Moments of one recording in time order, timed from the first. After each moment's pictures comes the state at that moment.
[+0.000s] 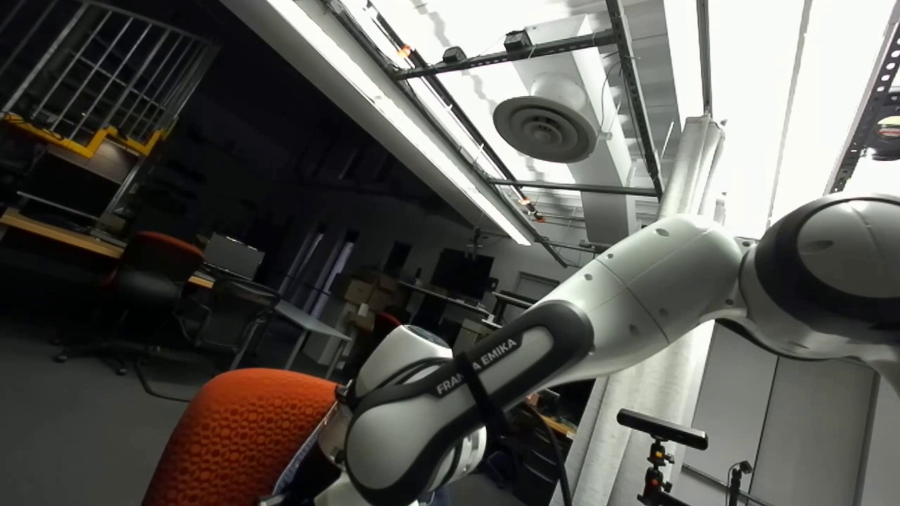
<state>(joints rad) 0.16 0.41 -0.03 -2.12 -0.07 2.82 0.28</state>
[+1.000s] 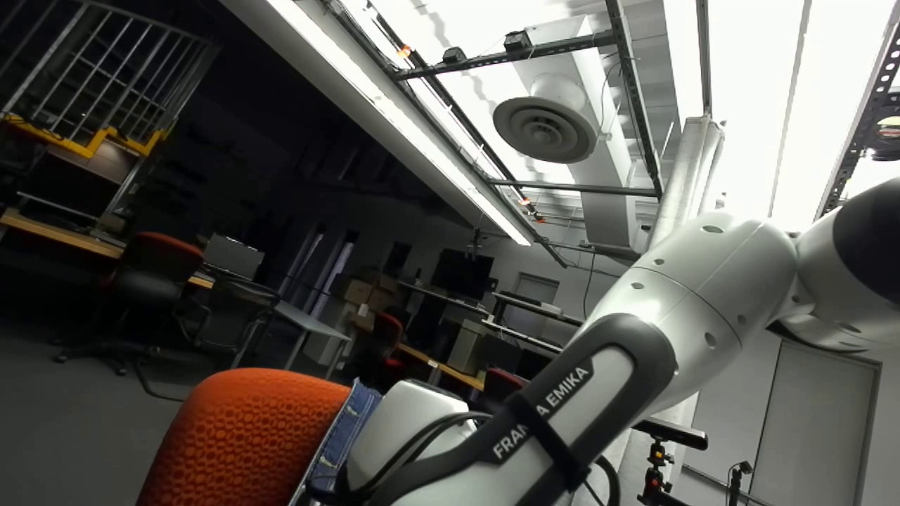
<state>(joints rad) 0.04 0.32 0.27 -2.41 0.05 2.80 -0.26</state>
